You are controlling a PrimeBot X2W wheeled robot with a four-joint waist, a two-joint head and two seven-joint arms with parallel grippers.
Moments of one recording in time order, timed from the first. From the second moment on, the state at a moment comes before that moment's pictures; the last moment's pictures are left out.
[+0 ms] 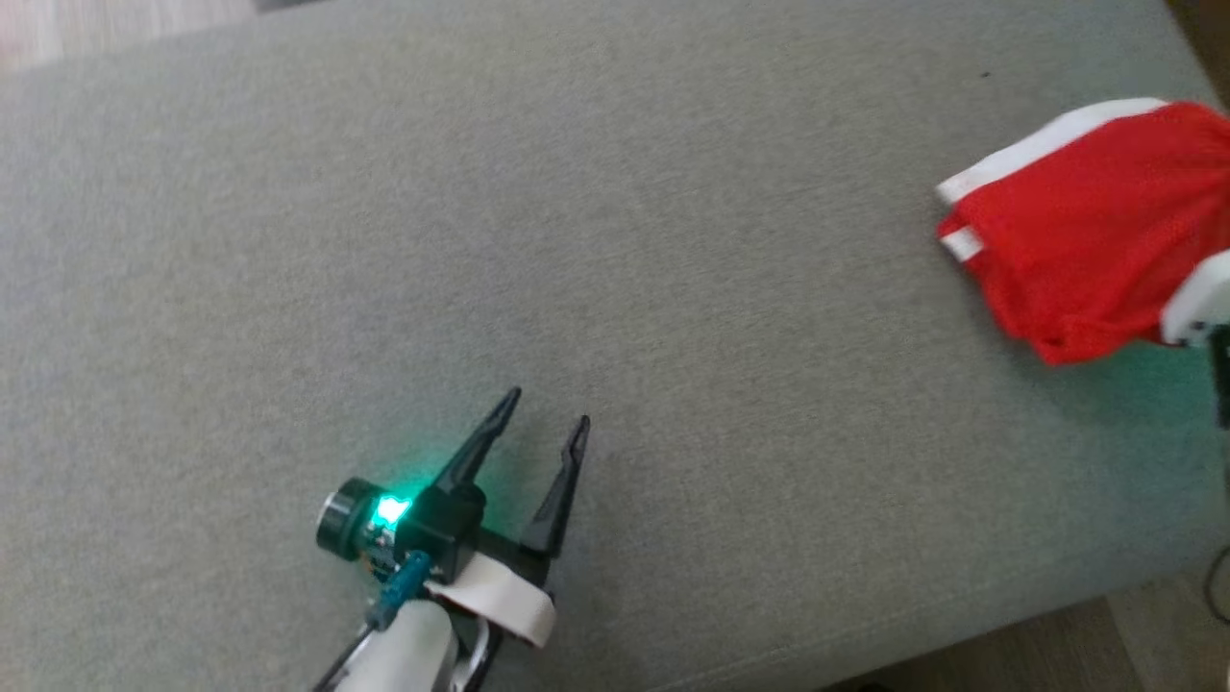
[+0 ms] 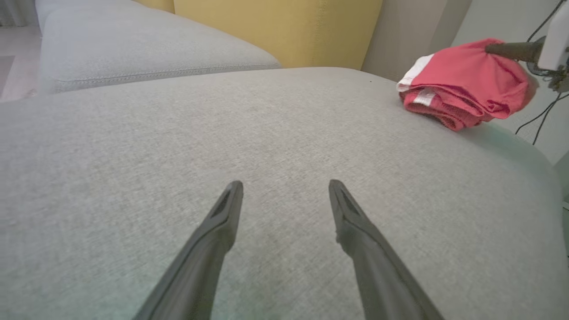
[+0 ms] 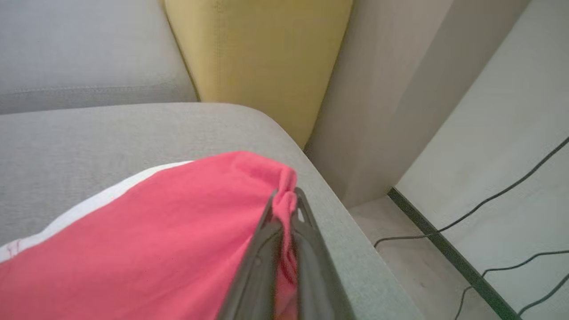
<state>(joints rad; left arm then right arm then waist) -0.22 0.05 -0.44 0.42 -0.10 -0.11 -0.26 -0.80 -0.31 -0.30 1.13 -0.15 0.13 -0.26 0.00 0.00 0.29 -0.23</state>
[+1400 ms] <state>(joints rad) -0.02 0.05 -0.14 0.43 -0.08 0.00 -0.26 -0.22 -0.05 0.05 0.63 0.17 0.13 -0.26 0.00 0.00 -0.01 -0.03</state>
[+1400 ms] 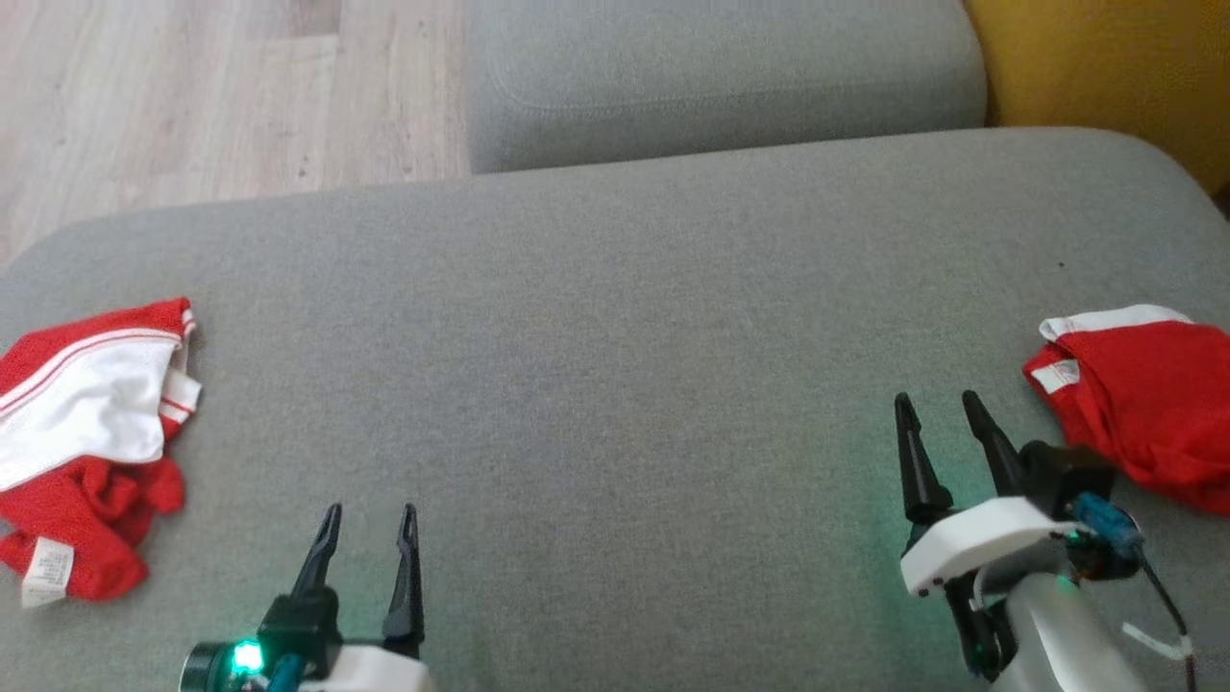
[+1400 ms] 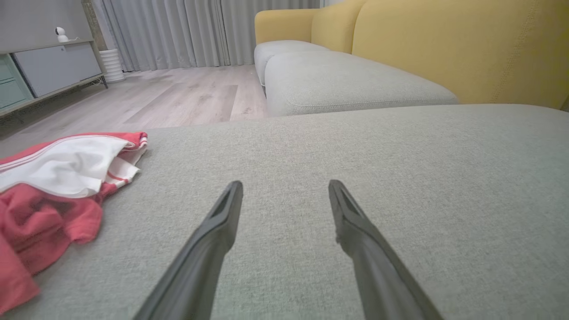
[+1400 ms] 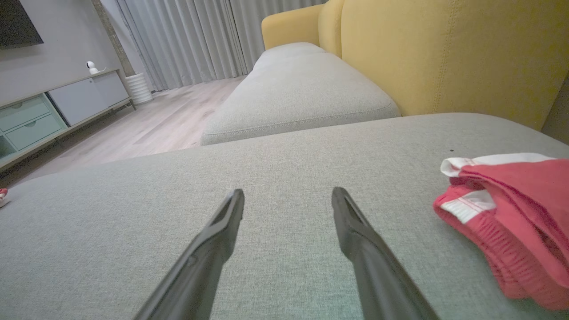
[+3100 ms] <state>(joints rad) -0.25 0.06 -0.06 0.47 -0.12 -0.08 -0.26 -0.23 -0.05 0.24 0.60 0.23 0.13 -0.26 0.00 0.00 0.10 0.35</state>
